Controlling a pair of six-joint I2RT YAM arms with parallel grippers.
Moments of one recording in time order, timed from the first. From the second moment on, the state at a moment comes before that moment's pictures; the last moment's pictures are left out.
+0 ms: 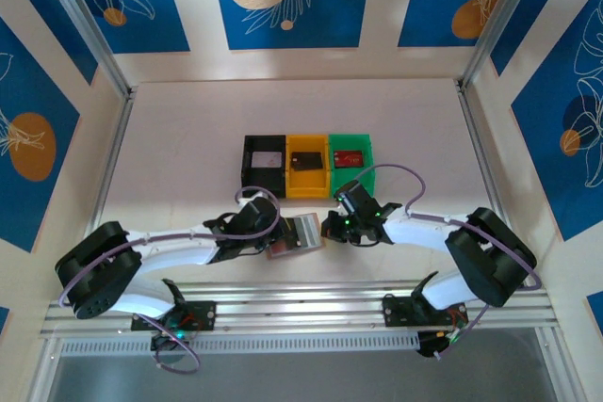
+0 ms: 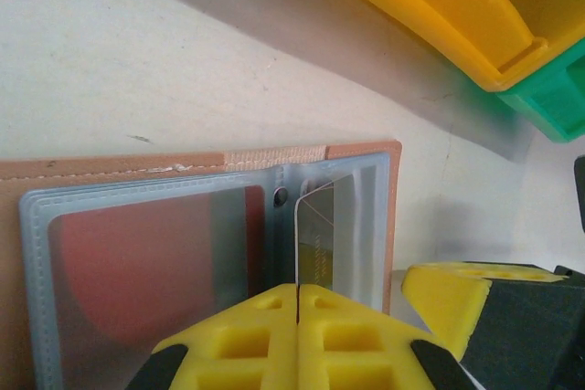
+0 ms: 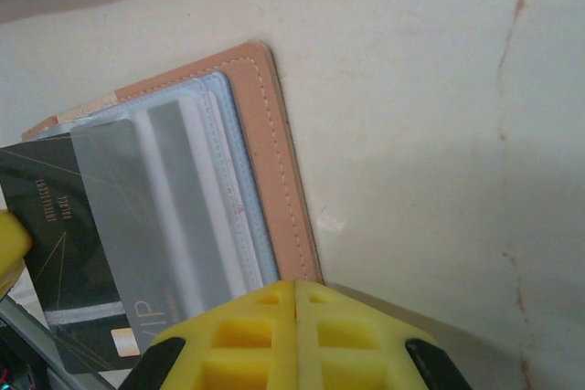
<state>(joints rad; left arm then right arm) -0.93 1.36 0.53 0.05 -0.03 -1.27 0.70 1.41 0.55 -0.14 -0.29 0.86</state>
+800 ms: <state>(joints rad) -0.86 1.16 0.50 -0.03 0.04 -1.06 0.69 1.24 0.55 -0.16 -0.43 0.77</state>
